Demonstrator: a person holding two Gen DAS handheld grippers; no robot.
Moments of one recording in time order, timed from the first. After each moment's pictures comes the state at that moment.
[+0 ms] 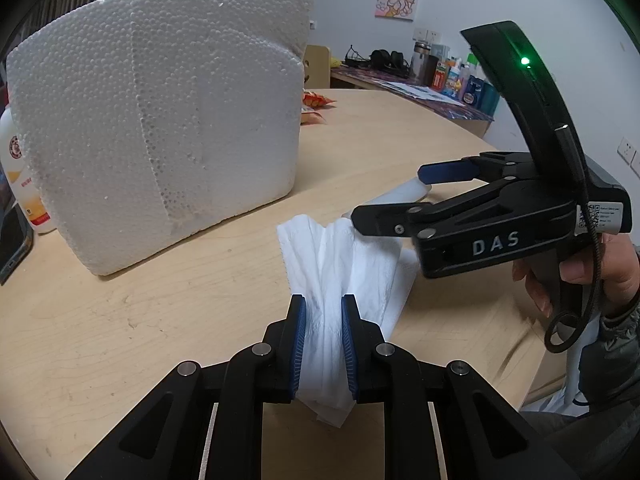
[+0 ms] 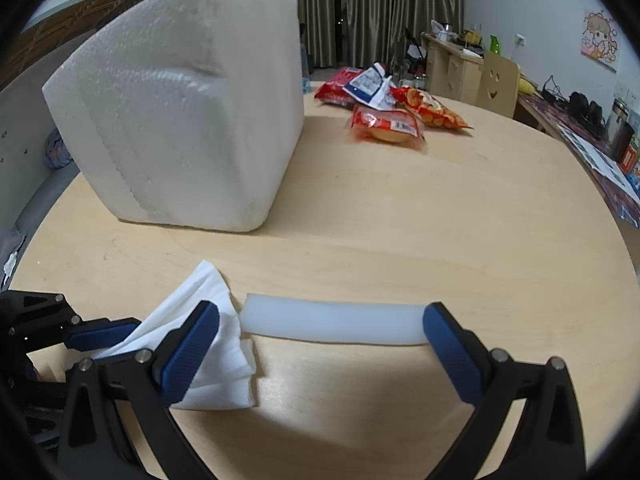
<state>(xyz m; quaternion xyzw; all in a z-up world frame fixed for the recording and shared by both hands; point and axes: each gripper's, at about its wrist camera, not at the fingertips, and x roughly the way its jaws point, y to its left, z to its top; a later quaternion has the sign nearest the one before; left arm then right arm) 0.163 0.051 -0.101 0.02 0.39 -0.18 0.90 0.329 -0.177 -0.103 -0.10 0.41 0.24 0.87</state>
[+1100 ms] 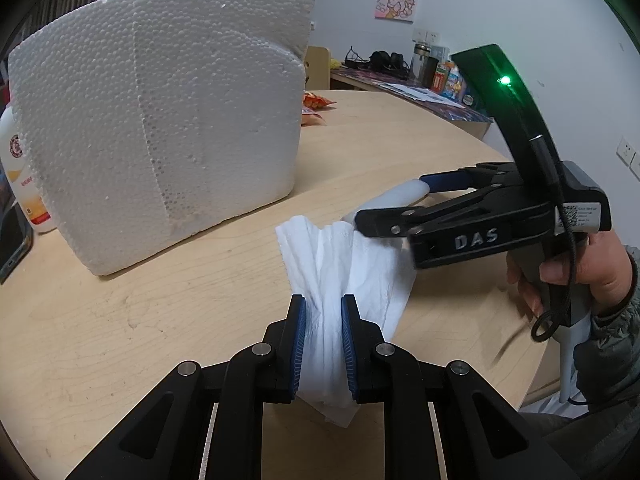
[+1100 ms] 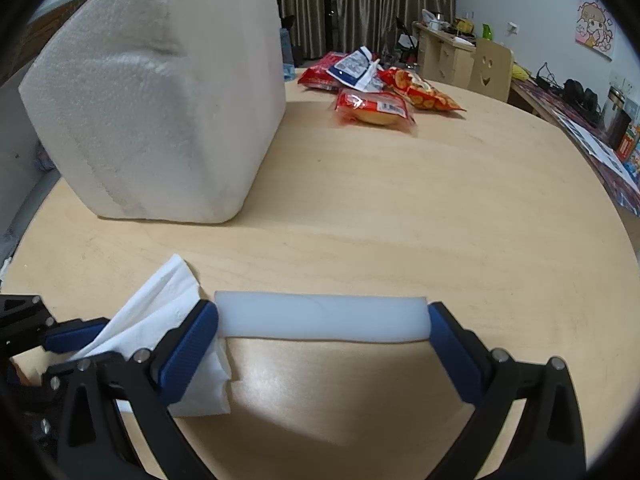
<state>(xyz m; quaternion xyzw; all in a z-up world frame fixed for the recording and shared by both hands) 0.161 0.053 -0.101 0.01 0.39 -0.18 0.90 0.337 -0.187 -0.112 -0.09 0.43 0.23 0.87</state>
